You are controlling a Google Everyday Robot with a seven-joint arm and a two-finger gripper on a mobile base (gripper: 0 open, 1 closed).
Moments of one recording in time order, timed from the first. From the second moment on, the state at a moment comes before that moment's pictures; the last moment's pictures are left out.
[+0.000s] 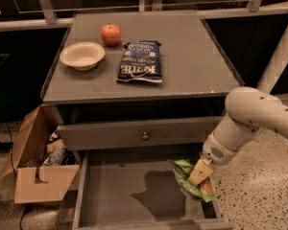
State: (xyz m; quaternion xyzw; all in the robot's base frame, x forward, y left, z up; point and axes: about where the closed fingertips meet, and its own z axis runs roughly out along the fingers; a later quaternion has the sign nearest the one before) arm 0.424 -0.180 0.646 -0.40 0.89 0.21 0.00
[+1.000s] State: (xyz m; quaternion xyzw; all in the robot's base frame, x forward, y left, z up) arm 0.426 -0.153 0.555 -0.34 0.91 0.23 -0.04
